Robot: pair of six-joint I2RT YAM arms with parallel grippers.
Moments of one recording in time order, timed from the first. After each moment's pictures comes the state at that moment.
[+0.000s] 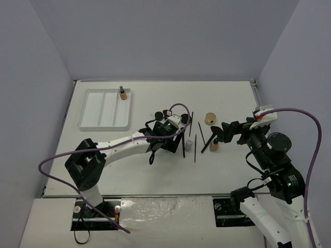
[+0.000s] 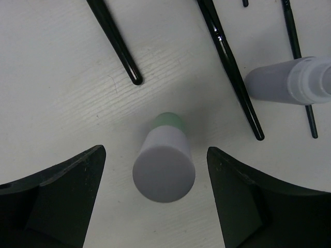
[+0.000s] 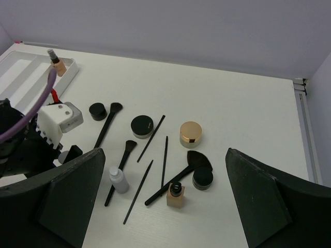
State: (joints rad) left arm -0.90 1.71 1.21 -0.42 -0.27 -0.36; right arm 0.33 0.56 1.00 -0.54 0.07 0.05
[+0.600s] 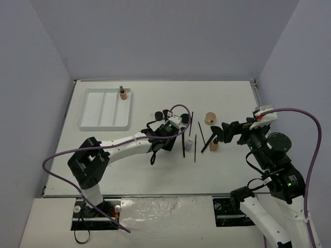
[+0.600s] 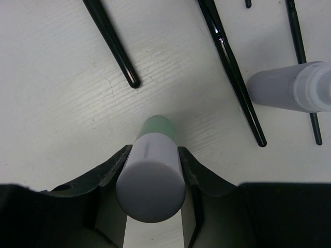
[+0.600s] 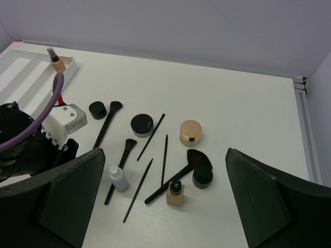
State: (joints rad) left arm -0.90 1.73 1.20 -0.39 -0.27 -0.36; right arm 0.33 0.56 1.00 -0.55 0.07 0.05
